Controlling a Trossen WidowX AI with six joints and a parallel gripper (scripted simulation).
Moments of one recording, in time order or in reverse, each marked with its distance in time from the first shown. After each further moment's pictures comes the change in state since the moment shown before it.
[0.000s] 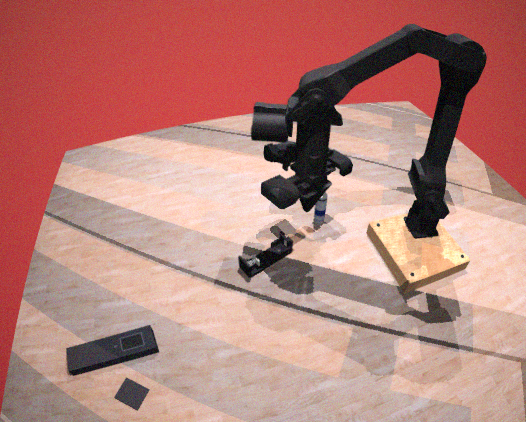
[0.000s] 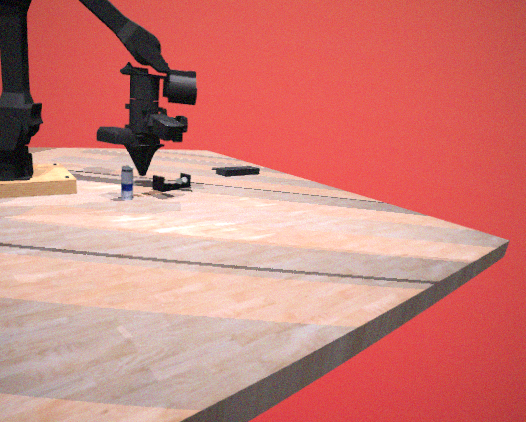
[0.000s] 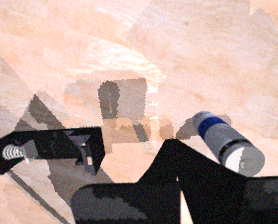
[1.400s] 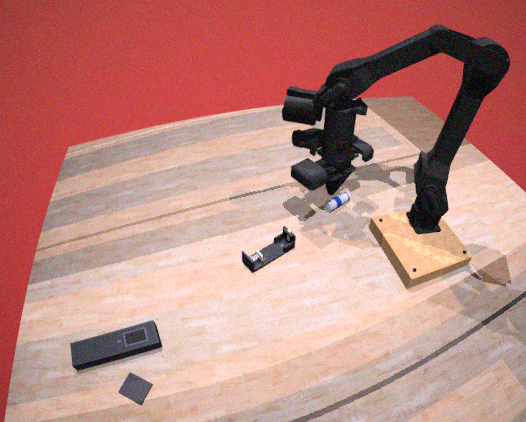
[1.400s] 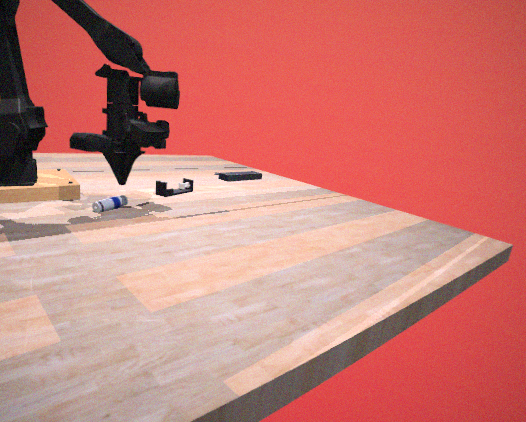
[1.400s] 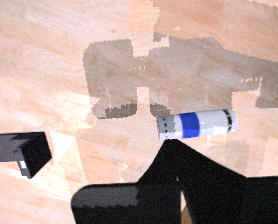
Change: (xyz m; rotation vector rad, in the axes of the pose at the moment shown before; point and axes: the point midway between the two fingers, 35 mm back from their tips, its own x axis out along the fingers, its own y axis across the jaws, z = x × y) arm 0.001 -0.063 0.000 0.002 -0.002 -0.006
